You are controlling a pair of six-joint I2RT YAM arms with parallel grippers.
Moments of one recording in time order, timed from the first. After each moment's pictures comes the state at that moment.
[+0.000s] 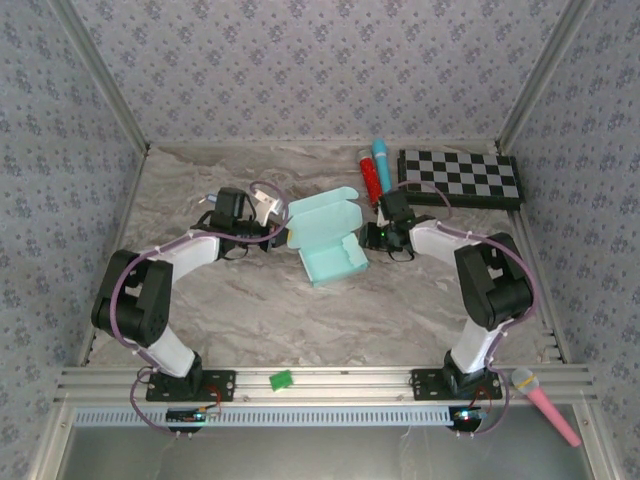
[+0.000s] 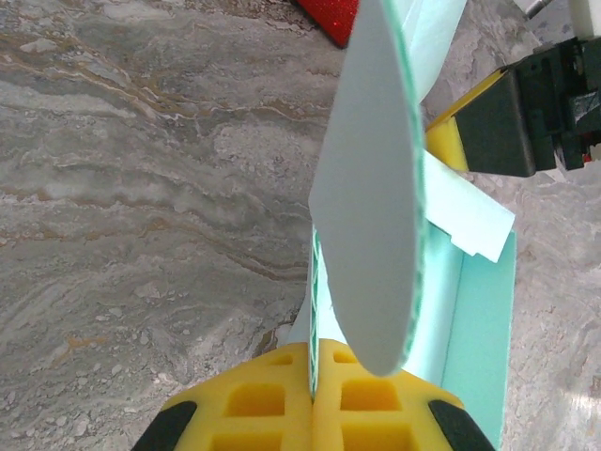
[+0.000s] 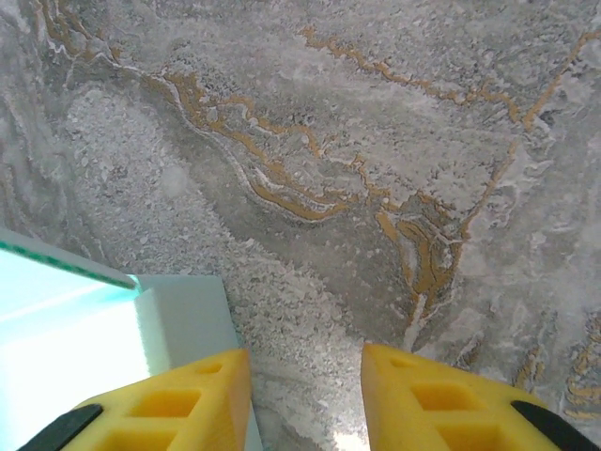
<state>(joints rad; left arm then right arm) -0.33 1.61 0.89 -0.04 0.67 -0.03 0.39 1.72 0.98 -0.25 -0.15 0.44</state>
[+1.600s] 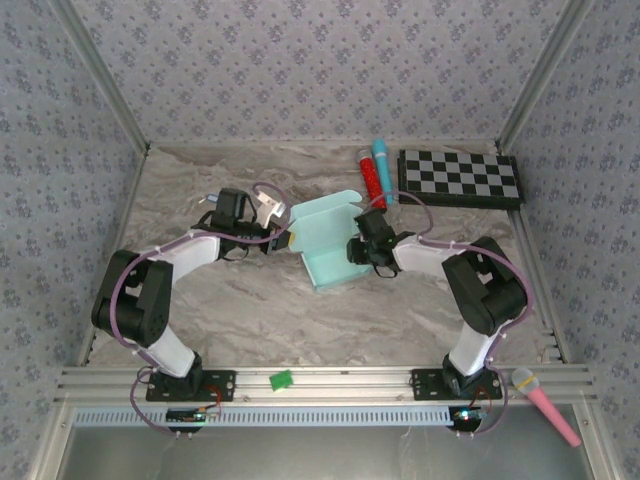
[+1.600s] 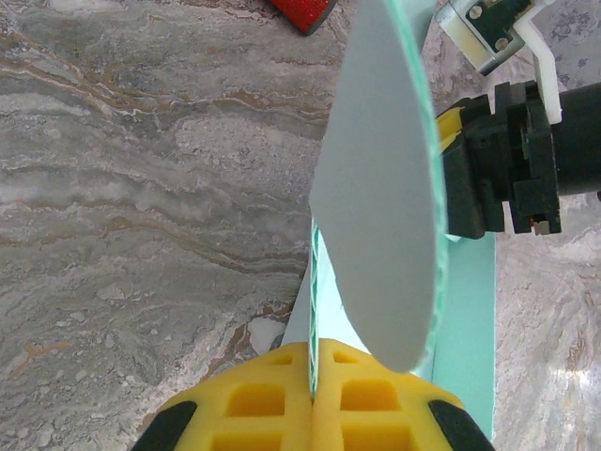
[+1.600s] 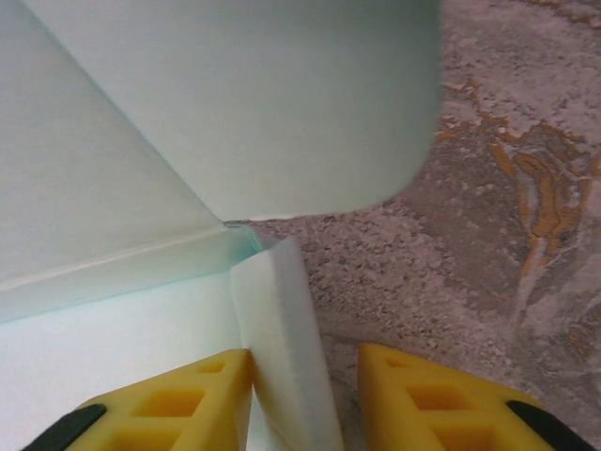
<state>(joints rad) -0.34 1.61 0.89 -0.06 0.72 0.02 0.56 1.73 0.90 -0.14 0.06 0.46</state>
